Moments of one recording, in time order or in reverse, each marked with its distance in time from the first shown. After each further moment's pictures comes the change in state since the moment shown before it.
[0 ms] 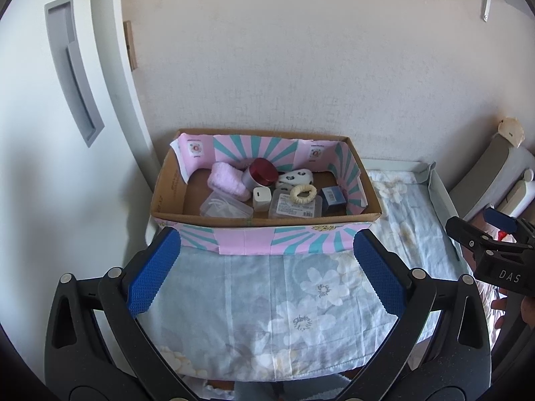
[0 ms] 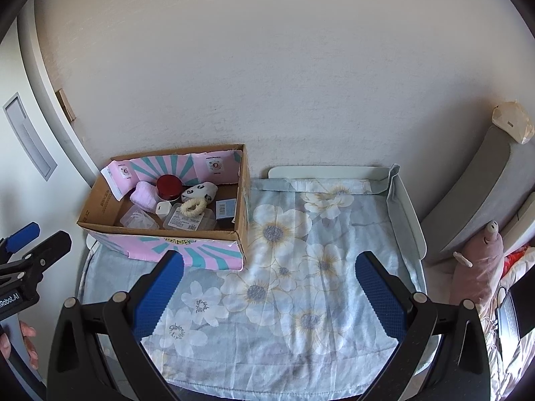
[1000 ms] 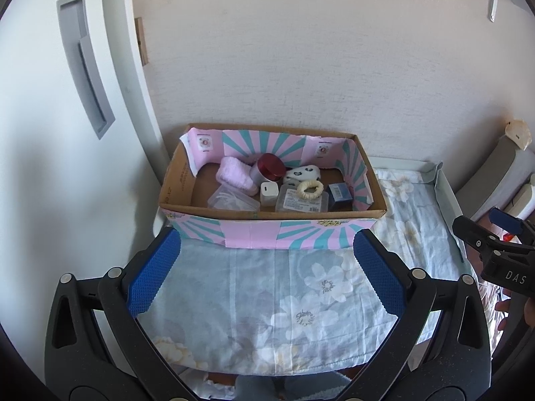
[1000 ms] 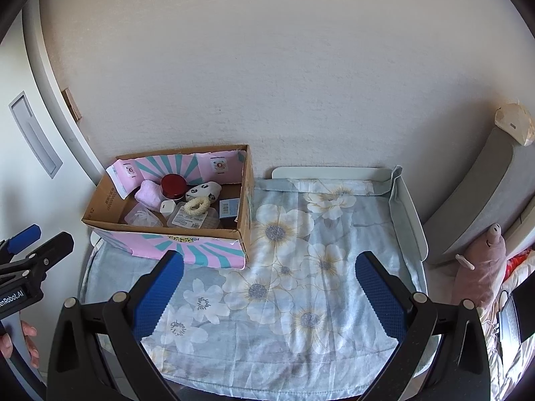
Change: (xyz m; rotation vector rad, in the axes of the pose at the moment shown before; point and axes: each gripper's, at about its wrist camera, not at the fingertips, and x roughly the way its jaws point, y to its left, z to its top) left arm -0.003 -0.001 -0.004 -0.012 0.010 0.038; right arm -0.007 -0.001 -0.003 -0.013 0.000 0.013
